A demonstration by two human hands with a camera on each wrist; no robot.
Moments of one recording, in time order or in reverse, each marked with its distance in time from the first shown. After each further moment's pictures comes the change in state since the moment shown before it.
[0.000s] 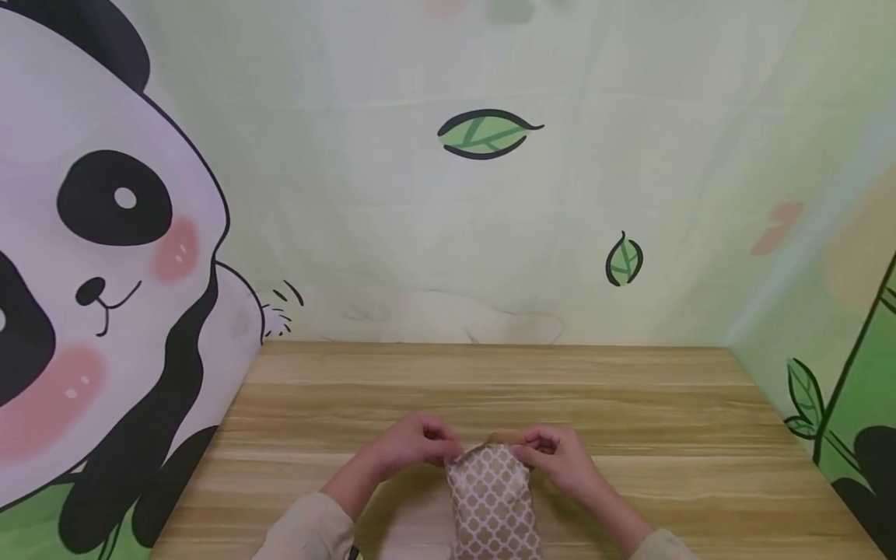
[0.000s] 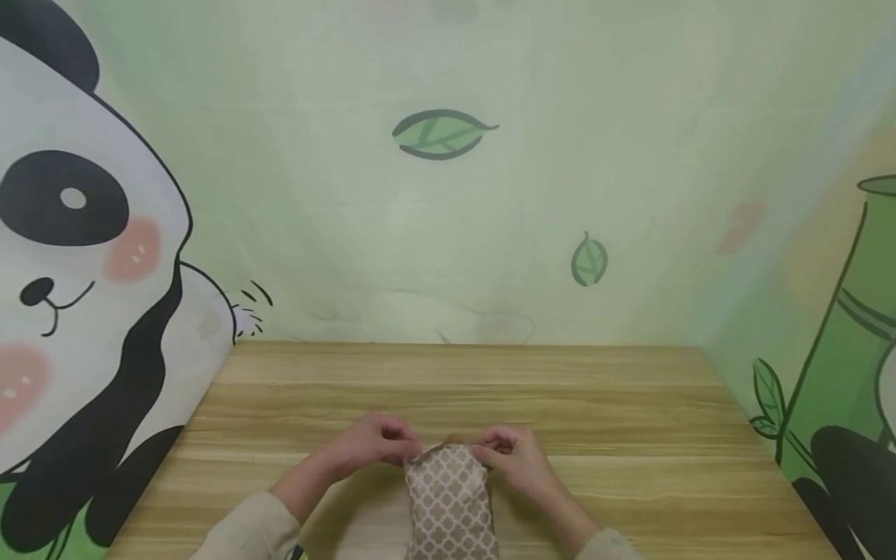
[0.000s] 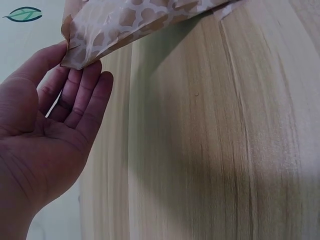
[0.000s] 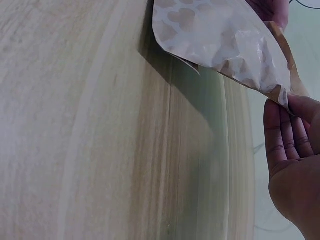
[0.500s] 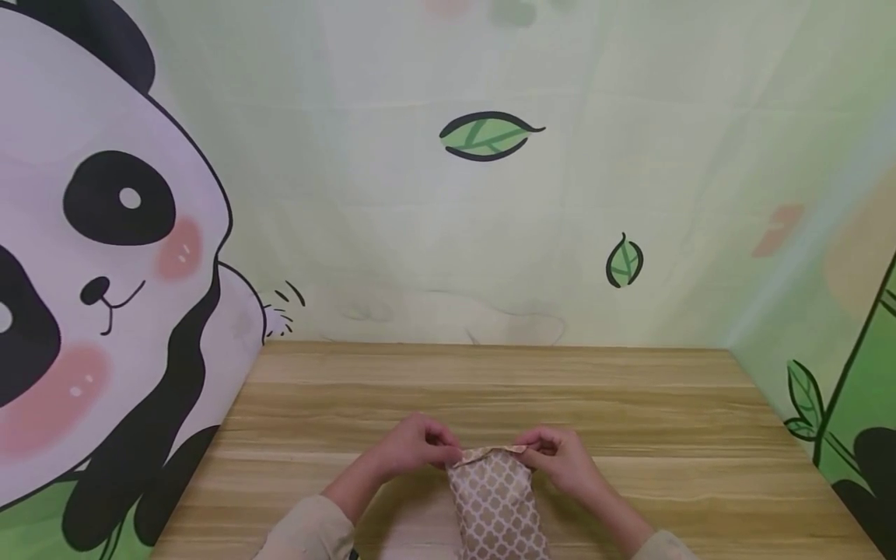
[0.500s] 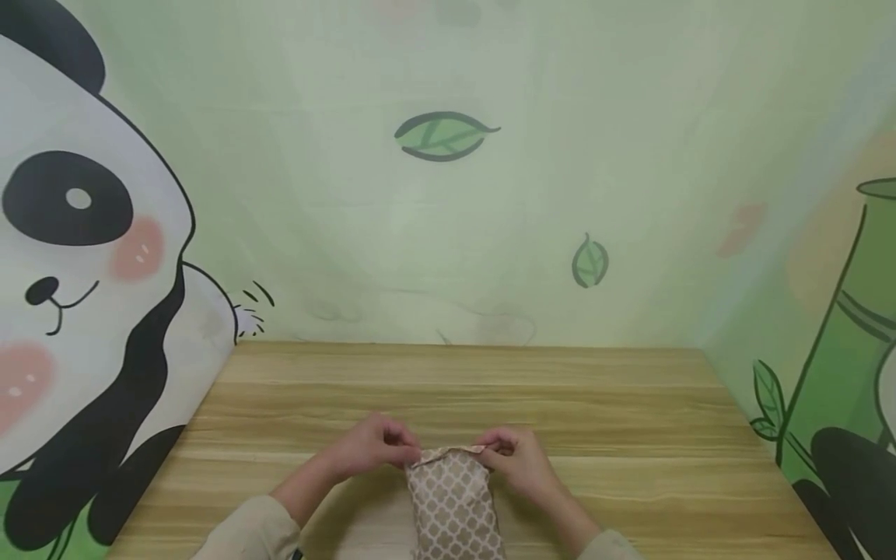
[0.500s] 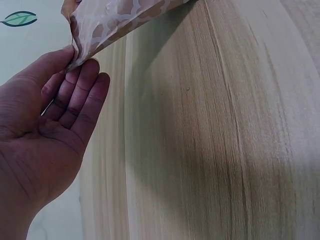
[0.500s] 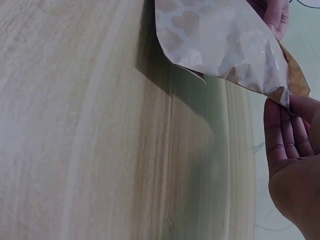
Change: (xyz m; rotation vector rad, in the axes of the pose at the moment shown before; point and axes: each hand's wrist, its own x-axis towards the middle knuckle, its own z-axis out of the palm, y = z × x) left_hand -0.003 0.001 0.001 0.157 0.013 0.073; right_hand -0.002 0.002 0.000 0.015 -0.010 -0.070
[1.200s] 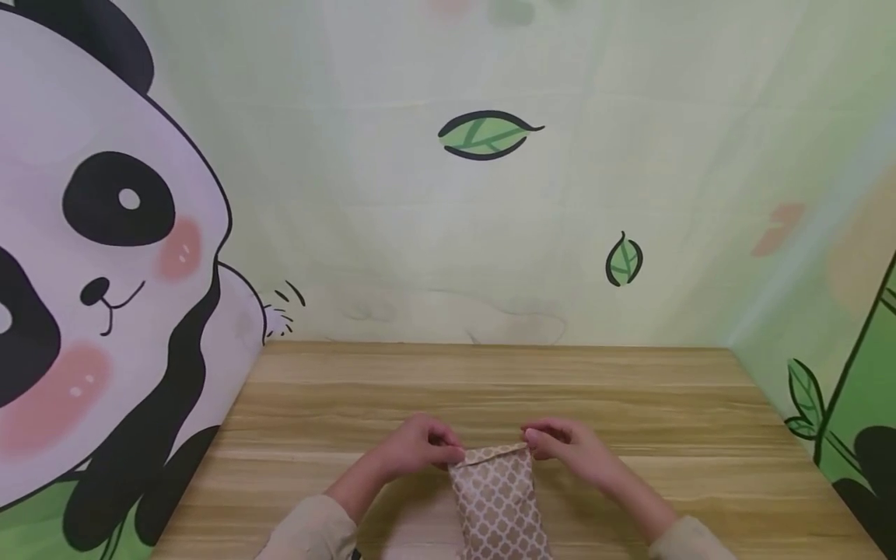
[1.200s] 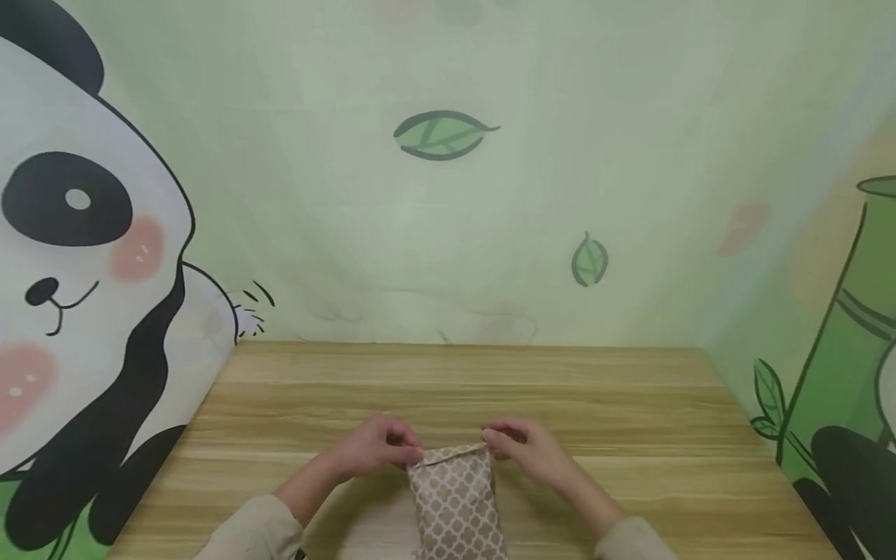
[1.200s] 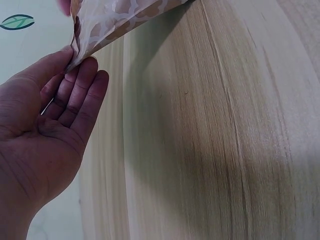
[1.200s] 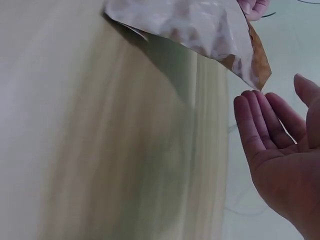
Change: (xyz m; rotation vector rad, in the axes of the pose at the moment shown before) left_hand 0.004 -0.001 0.005 -0.016 -0.008 -0.010; right_hand 0.003 -0.016 -0.033 0.002 -0.180 0.083
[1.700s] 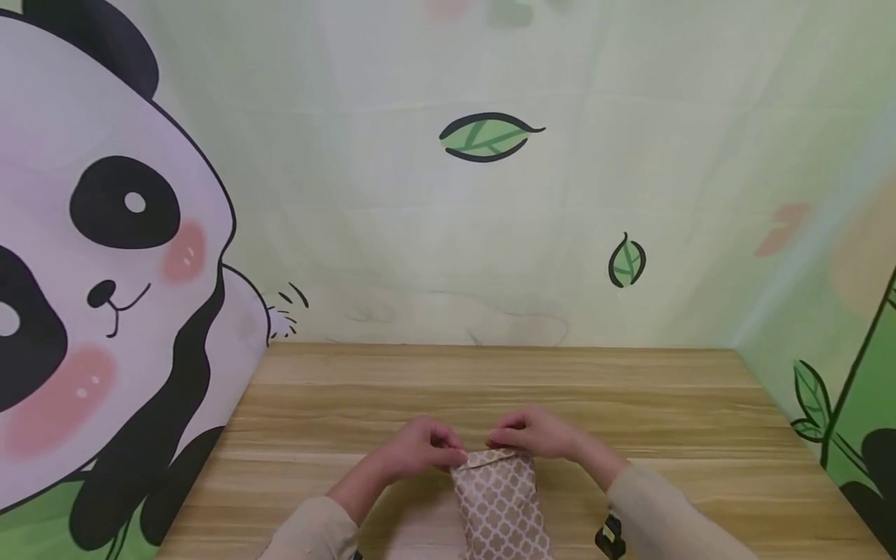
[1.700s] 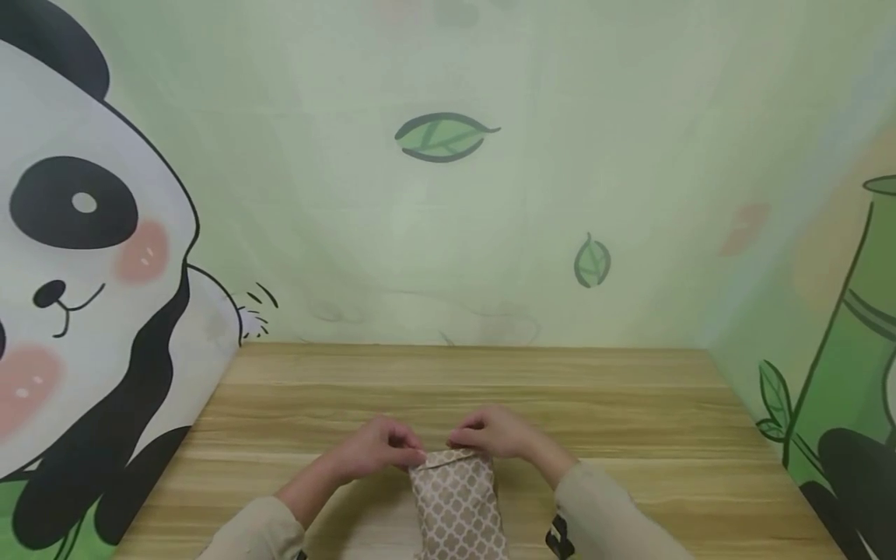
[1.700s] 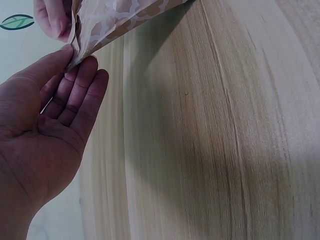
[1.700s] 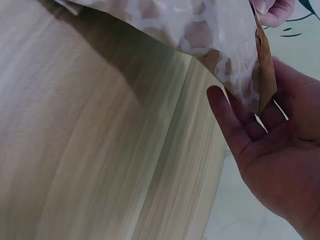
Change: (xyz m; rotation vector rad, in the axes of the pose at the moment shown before) left_hand -0.003 0.002 -0.001 0.028 -0.005 0.037; right_hand 0.059 -0.021 0.014 -0.370 -0.246 -0.043
